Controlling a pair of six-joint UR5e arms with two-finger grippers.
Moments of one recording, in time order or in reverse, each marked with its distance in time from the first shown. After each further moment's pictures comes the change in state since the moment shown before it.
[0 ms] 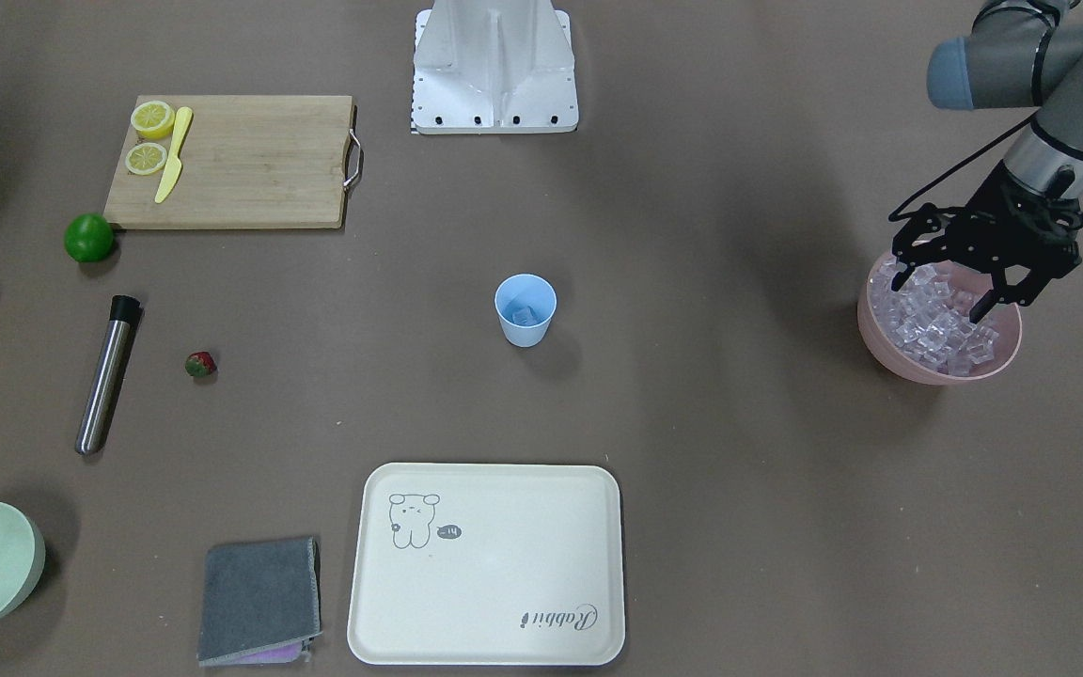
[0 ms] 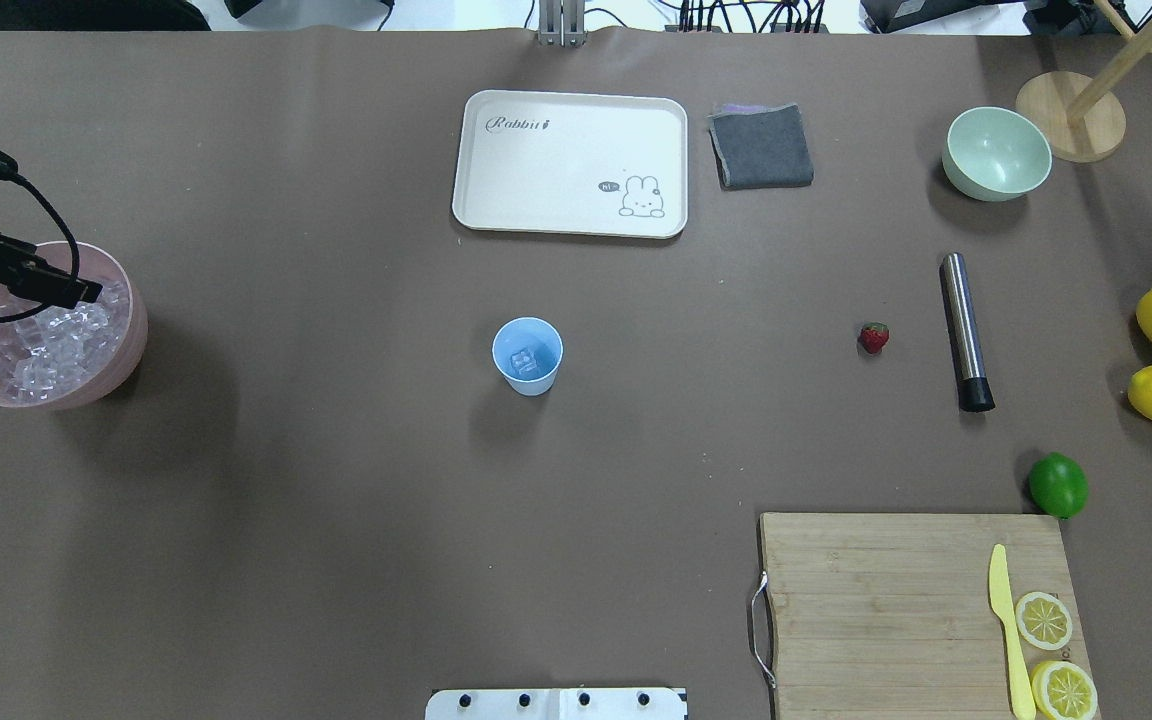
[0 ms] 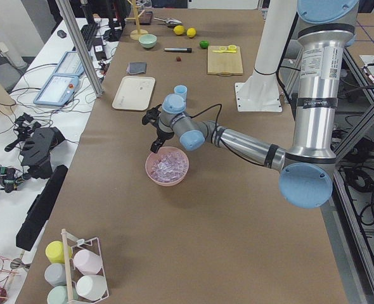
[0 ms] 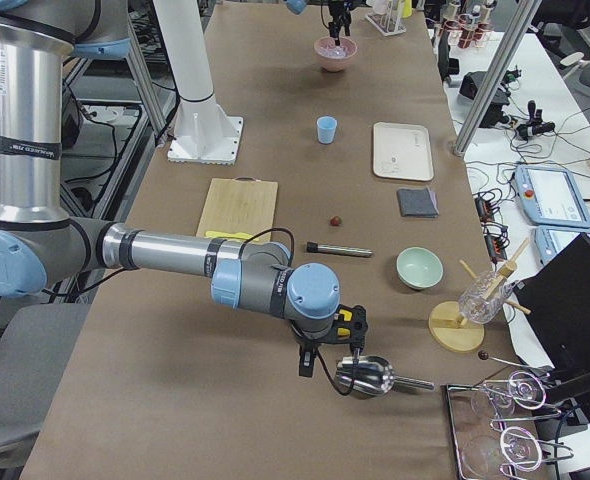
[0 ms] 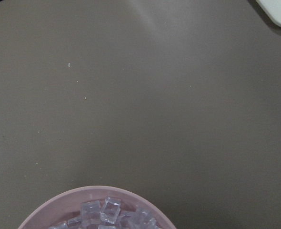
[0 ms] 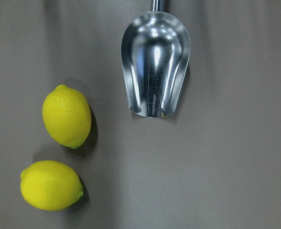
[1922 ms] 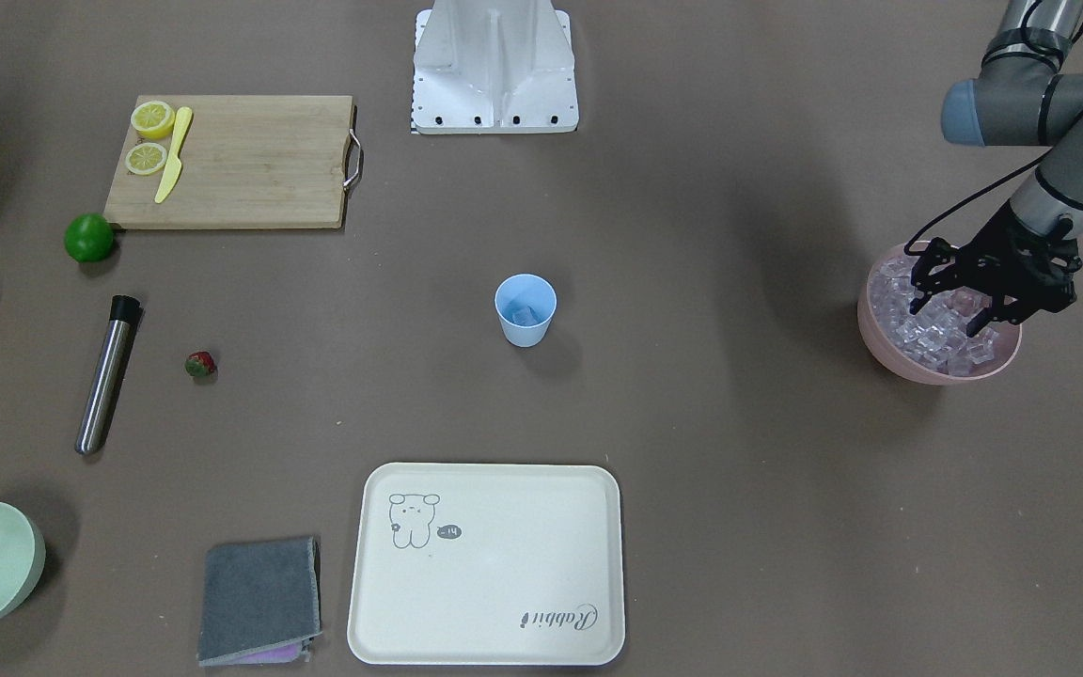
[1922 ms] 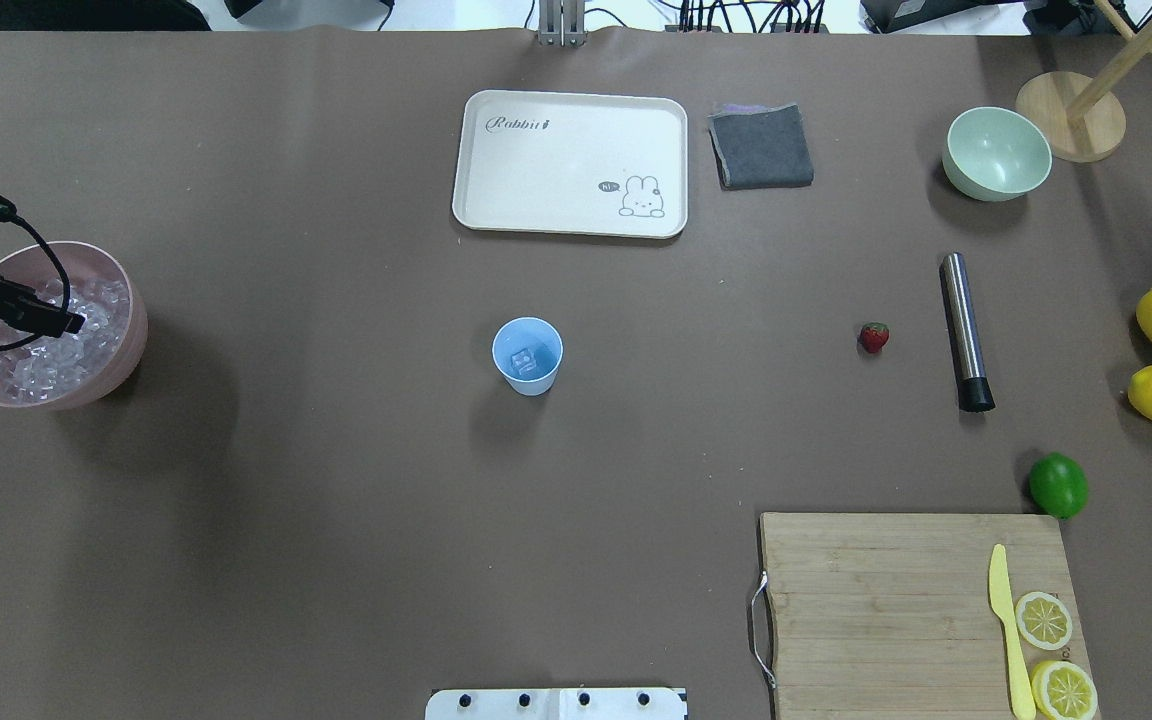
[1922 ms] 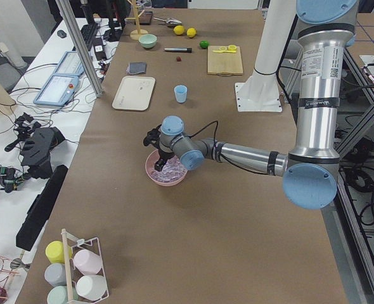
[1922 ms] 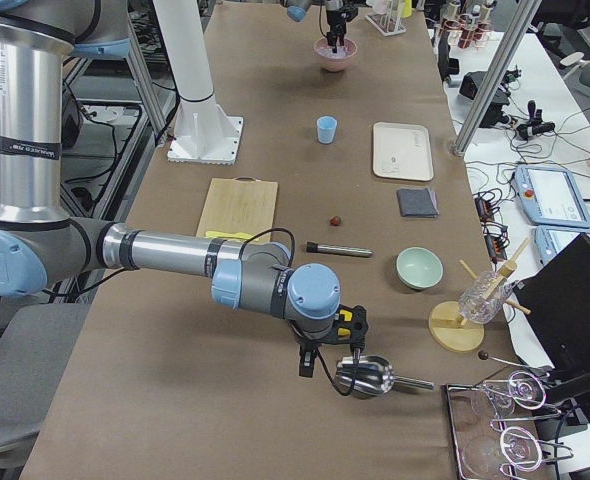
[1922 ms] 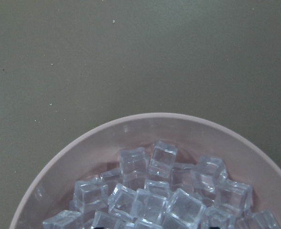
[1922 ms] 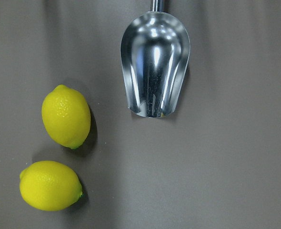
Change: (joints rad) left arm 0.015 0.013 0.115 -0.055 -0.012 0.001; right arm 0.000 0.002 -0.004 0.000 -0.001 -0.002
